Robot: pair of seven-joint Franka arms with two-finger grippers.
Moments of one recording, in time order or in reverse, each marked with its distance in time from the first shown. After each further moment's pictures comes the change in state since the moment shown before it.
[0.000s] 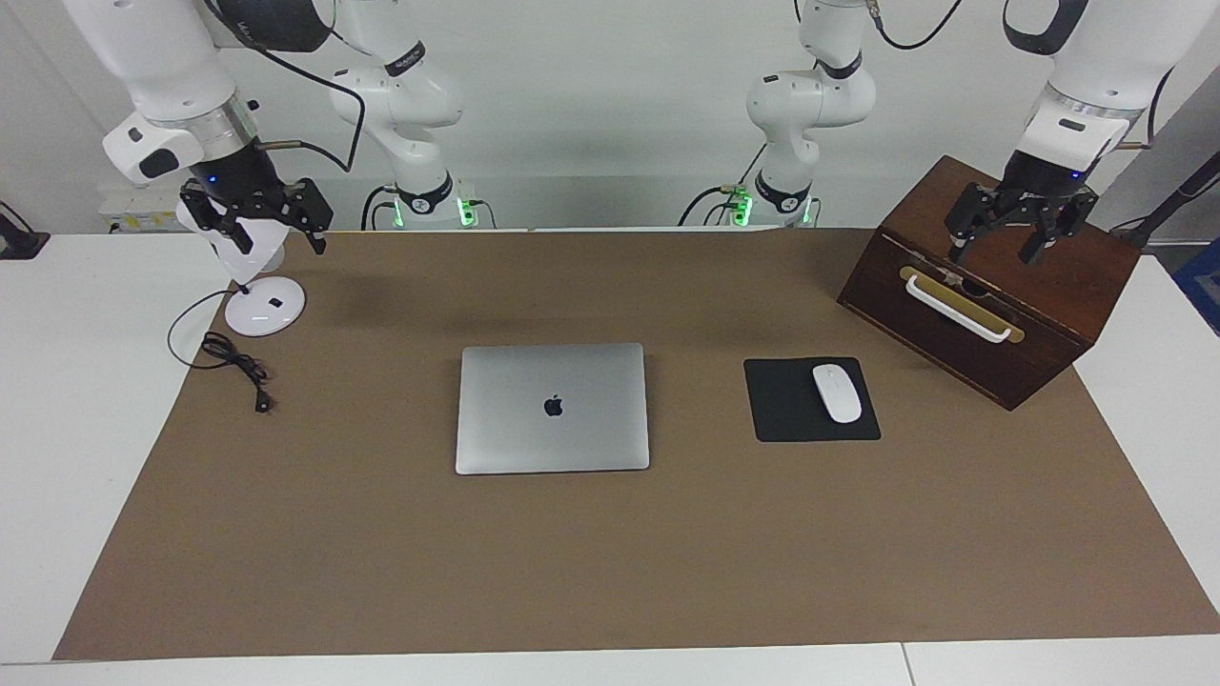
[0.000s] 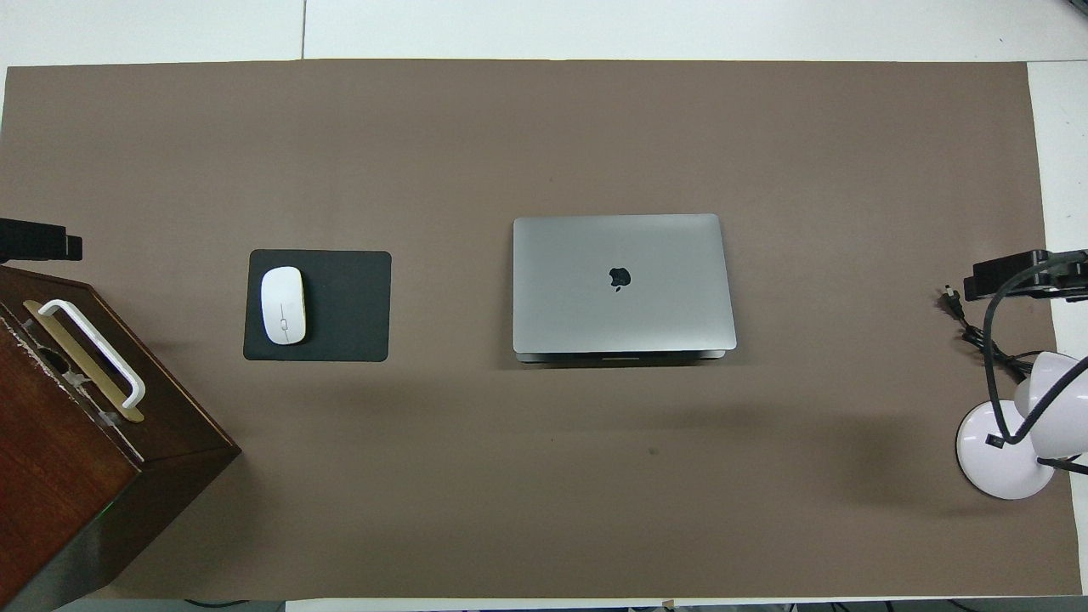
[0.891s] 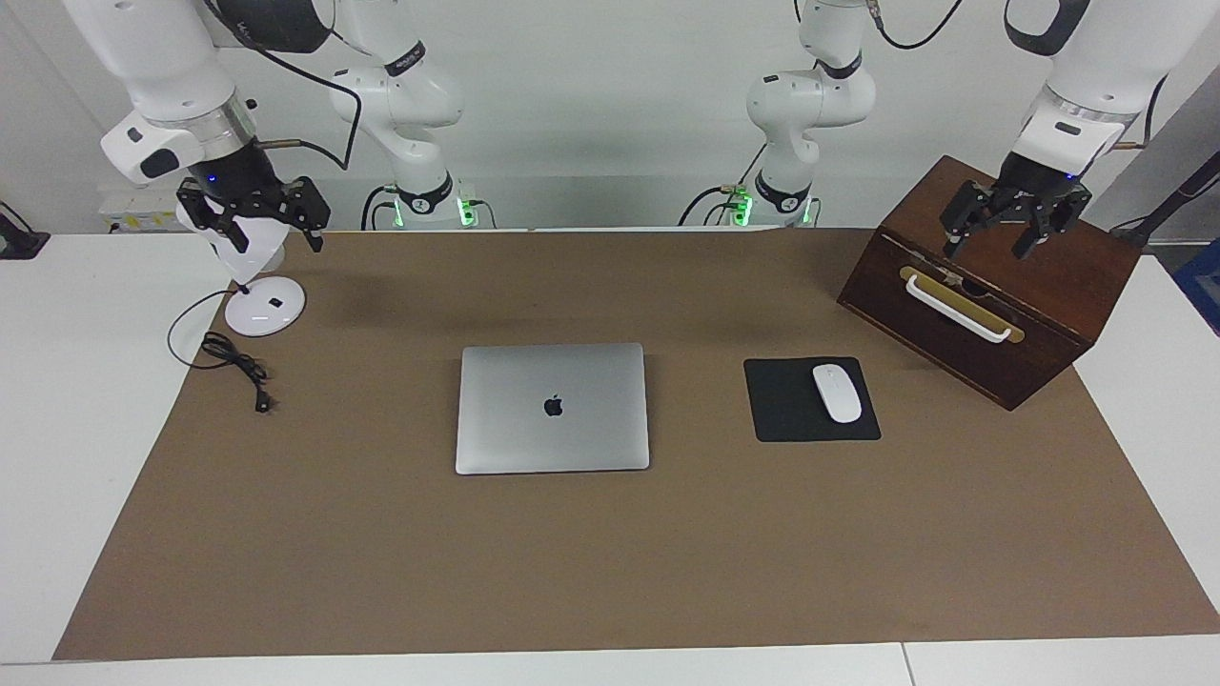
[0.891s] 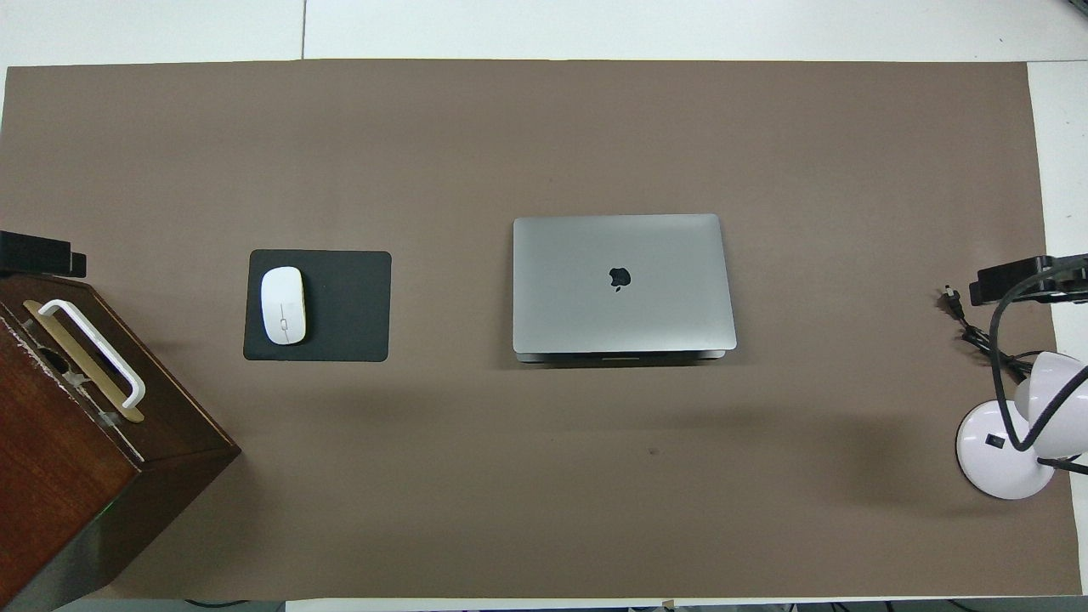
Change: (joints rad) left arm 0.001 0.000 0.000 0.002 0.002 -0.065 -0.020; right arm -0.001 -0.002 -0.002 0.000 -0.016 -0.007 -0.030
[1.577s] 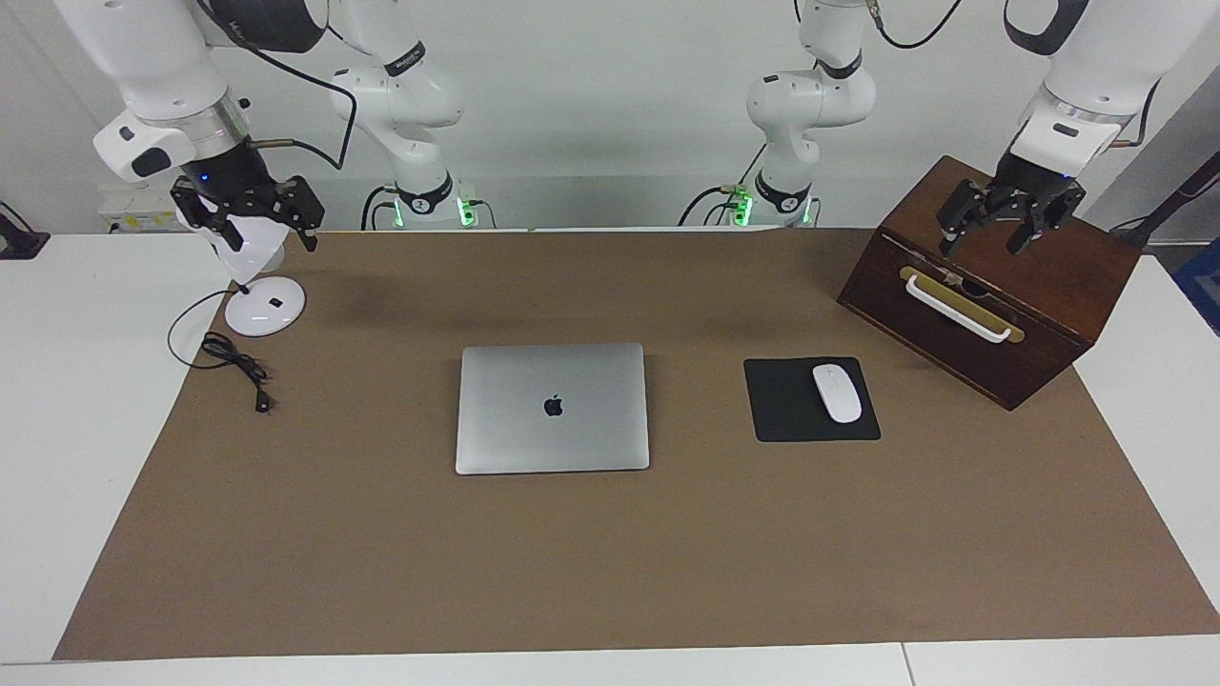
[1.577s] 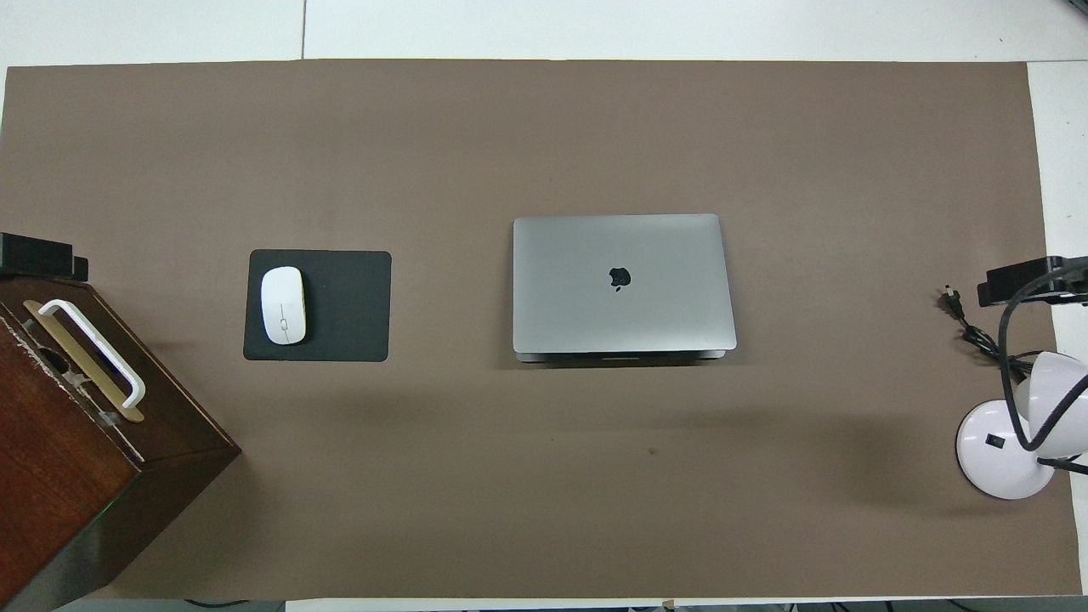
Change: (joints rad) left arm 0.000 0.000 -0.002 0.003 0.000 -0.016 -0.021; right arm -0.012 -0.001 -0.001 0.000 0.000 -0.006 0.000
